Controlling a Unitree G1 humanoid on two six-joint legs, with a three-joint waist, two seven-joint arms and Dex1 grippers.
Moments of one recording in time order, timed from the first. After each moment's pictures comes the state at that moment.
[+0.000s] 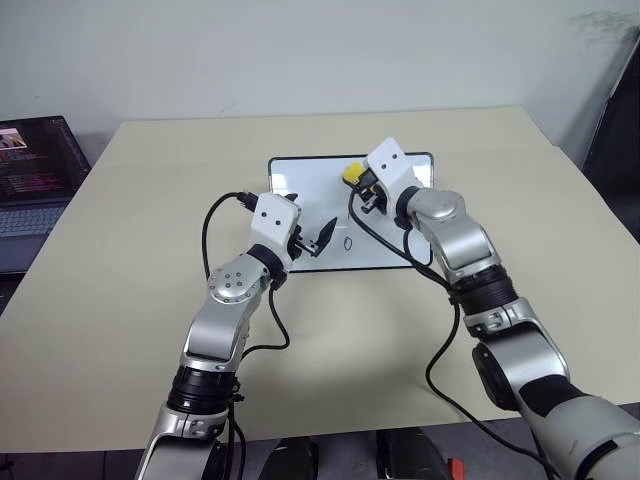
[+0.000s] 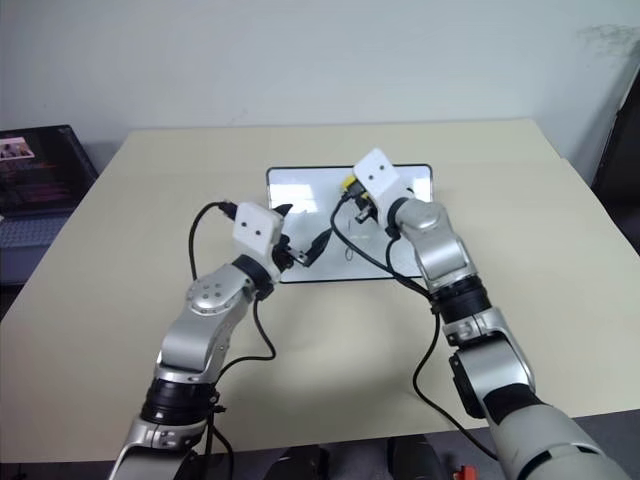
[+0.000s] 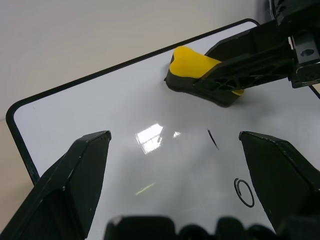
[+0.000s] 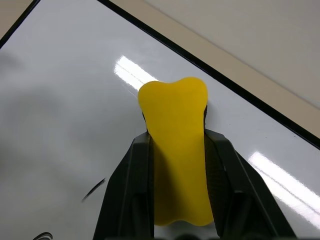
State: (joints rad) left arm -0.42 0.27 -0.07 -0.16 -0.08 0.34 -0.36; right arm -0.97 -0.18 0.18 0.40 -0.10 0.49 0.47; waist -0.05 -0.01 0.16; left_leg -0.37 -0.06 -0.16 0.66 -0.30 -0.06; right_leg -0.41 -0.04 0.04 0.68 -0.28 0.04
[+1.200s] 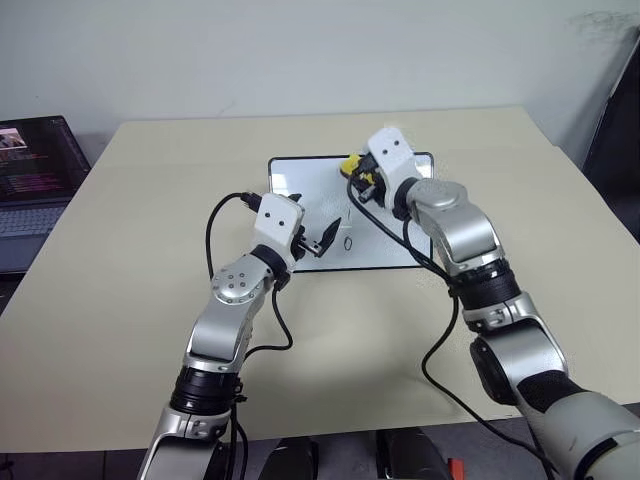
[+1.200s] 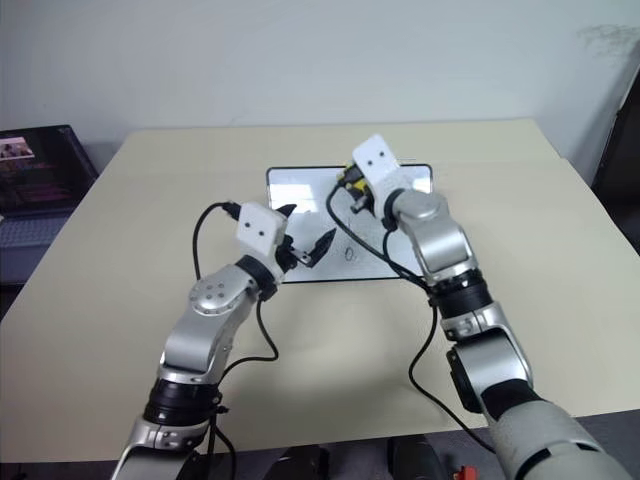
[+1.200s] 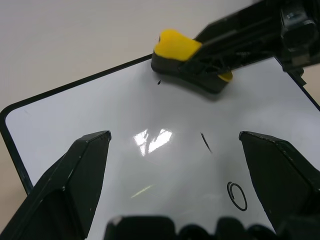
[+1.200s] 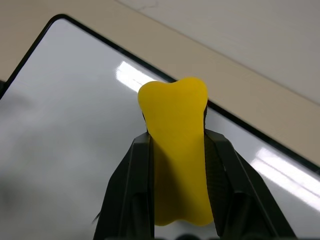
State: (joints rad) left arm -0.42 0.26 -0.08 -0.16 -0.08 0.34 -0.36; right arm -1.03 -0.17 0.15 0.38 -0.05 0.59 0.41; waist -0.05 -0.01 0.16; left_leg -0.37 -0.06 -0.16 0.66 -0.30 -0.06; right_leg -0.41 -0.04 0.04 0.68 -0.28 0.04
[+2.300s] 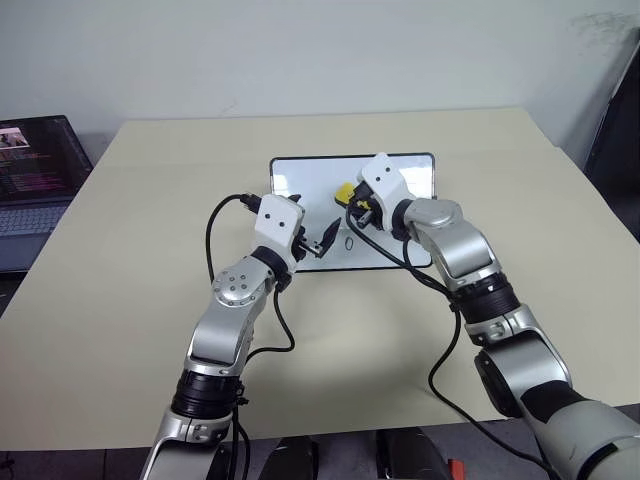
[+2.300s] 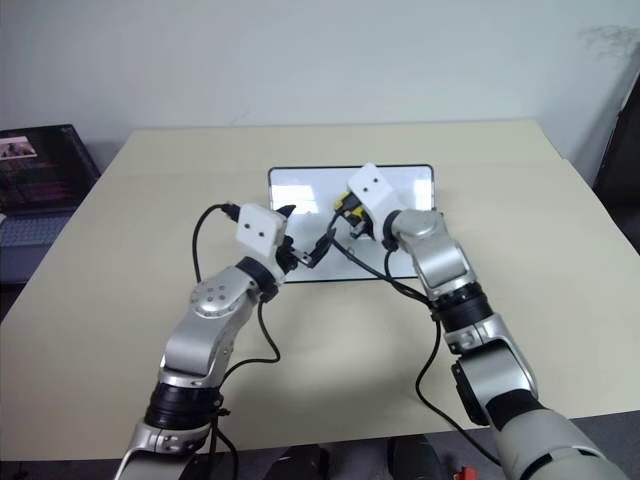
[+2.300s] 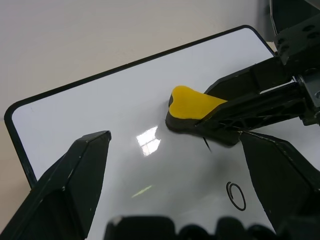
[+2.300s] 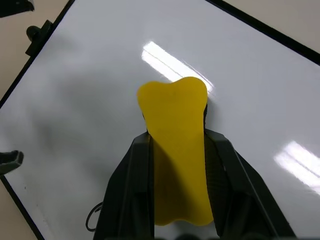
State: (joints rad) left arm -0.40 0.25 -0.08 -0.19 -0.08 0.36 -0.34; right arm -0.91 -0.20 0.21 0.27 -0.05 0.64 0.51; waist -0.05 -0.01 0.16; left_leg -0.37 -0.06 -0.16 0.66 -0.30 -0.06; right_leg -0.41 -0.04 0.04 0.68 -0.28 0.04
